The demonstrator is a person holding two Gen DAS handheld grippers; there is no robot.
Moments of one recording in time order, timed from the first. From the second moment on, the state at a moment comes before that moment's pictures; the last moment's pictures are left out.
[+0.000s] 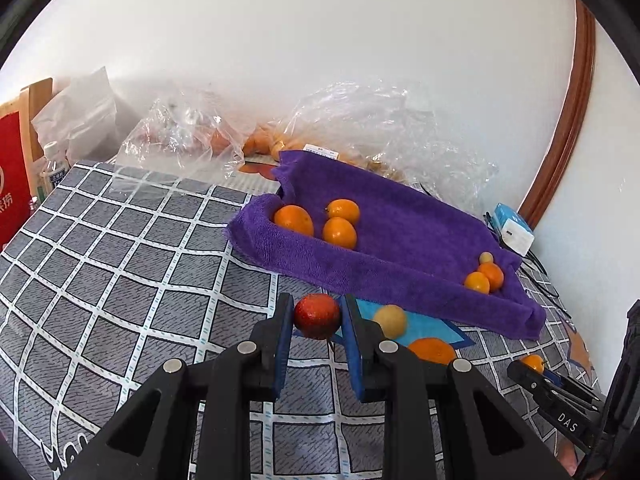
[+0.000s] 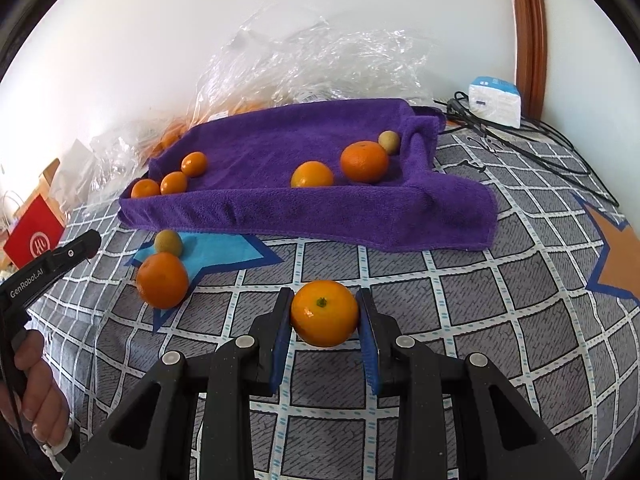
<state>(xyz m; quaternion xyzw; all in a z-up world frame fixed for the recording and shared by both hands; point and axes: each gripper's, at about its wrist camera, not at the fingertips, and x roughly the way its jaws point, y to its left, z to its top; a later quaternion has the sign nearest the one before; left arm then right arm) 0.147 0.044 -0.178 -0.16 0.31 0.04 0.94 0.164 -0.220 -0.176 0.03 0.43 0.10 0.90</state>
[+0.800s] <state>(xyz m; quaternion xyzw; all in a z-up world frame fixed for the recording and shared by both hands) 0.160 0.076 -0.126 -0.18 0.29 0.07 0.94 0.194 -0.224 -0.107 0.00 0.40 0.07 0.92</state>
